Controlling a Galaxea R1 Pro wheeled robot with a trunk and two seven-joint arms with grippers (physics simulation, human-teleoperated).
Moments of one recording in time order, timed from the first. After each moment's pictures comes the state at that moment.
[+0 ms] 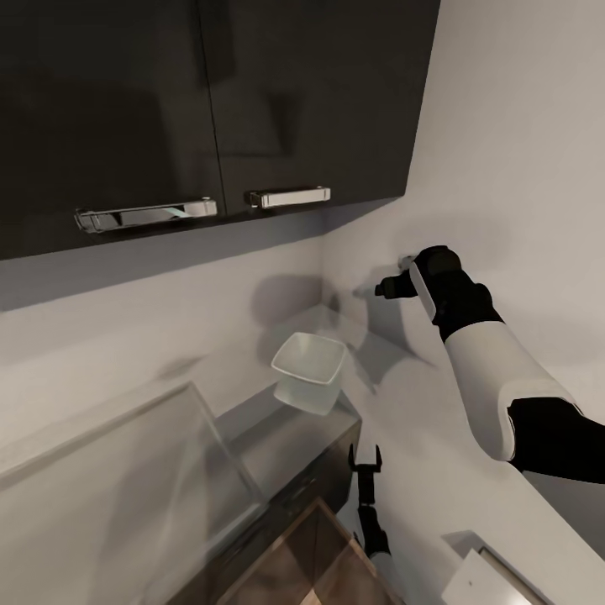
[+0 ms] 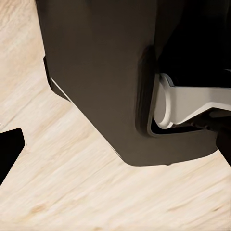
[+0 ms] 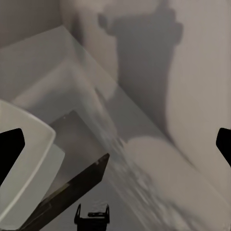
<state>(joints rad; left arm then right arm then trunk) -0.12 0.04 -0.06 0.08 0.03 0.08 -0.23 -1.38 0.00 0.05 -0.70 0.10 0.98 0.05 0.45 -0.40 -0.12</state>
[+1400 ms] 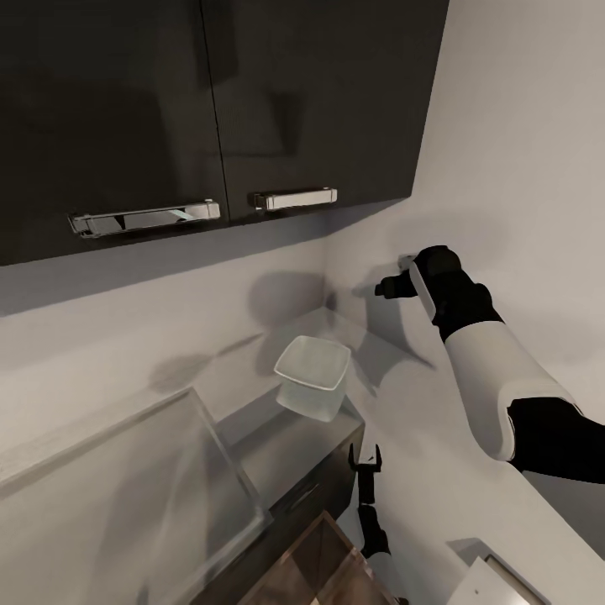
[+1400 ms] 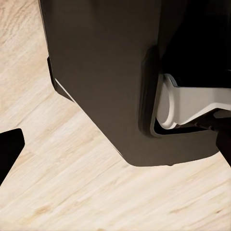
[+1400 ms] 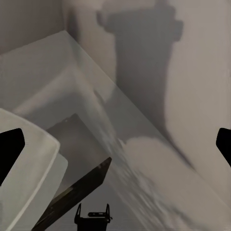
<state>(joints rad) -0.12 0.05 -0.06 0.08 0.03 0.07 -0.23 -1.38 0.00 0.05 -0.70 0.10 0.98 0.05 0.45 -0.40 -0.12</state>
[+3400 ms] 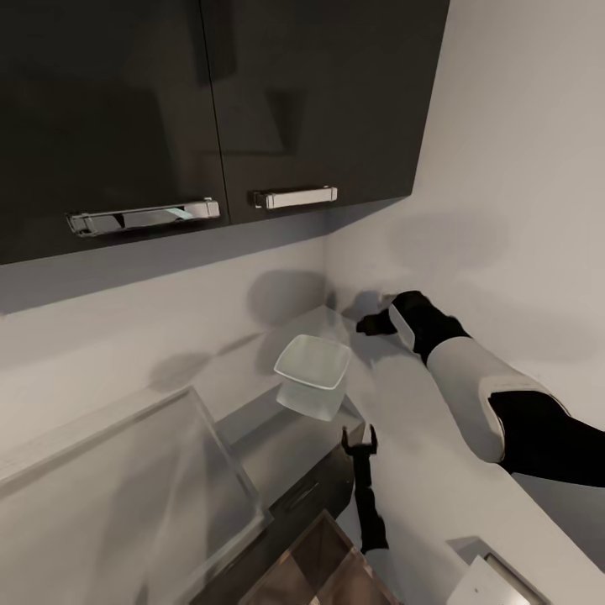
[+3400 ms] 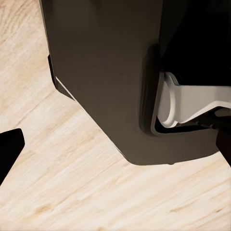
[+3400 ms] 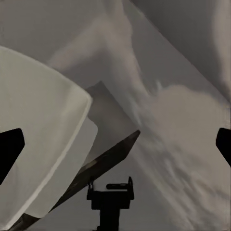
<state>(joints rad) -0.12 0.05 -0.06 0.08 0.03 0.07 -0.23 -1.37 0.05 0.04 -0.32 0.05 0.72 0.05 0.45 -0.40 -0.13</state>
